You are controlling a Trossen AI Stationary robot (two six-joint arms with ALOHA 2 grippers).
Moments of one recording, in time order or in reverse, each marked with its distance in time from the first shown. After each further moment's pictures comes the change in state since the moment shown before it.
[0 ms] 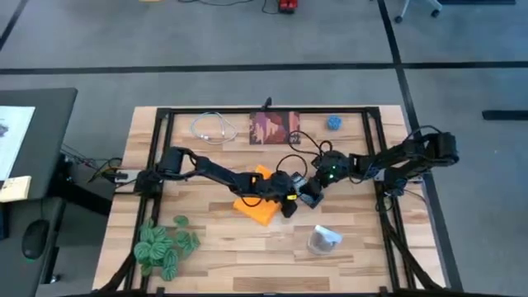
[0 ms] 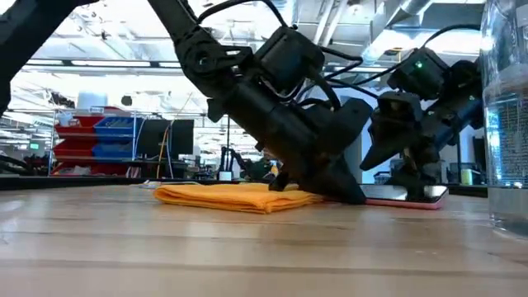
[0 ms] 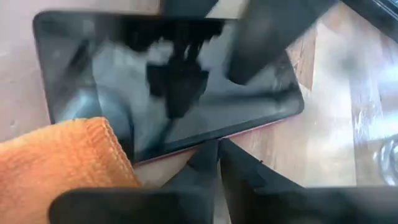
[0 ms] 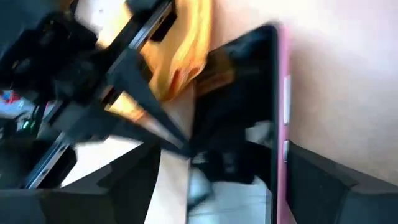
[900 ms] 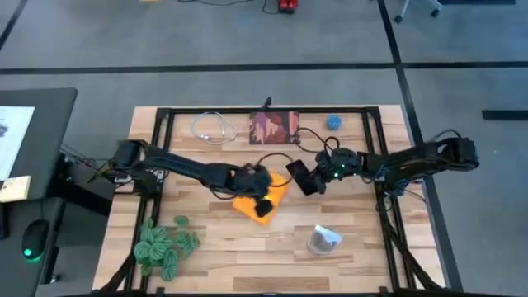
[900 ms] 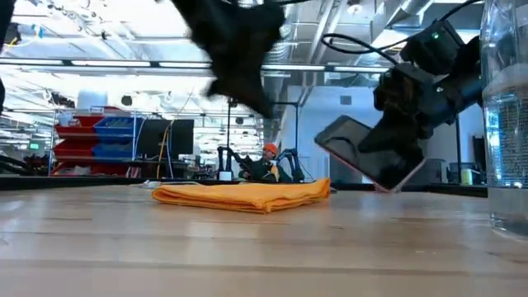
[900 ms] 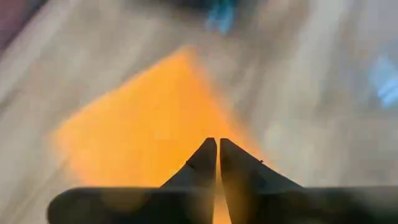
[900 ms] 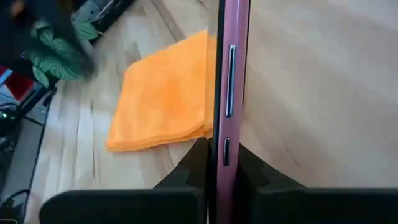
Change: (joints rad) left arm -0.116 -0.508 -0.005 -0.941 -0.203 -0.031; right arm 0.021 -0.258 -0.005 -0.082 0.216 -0.272
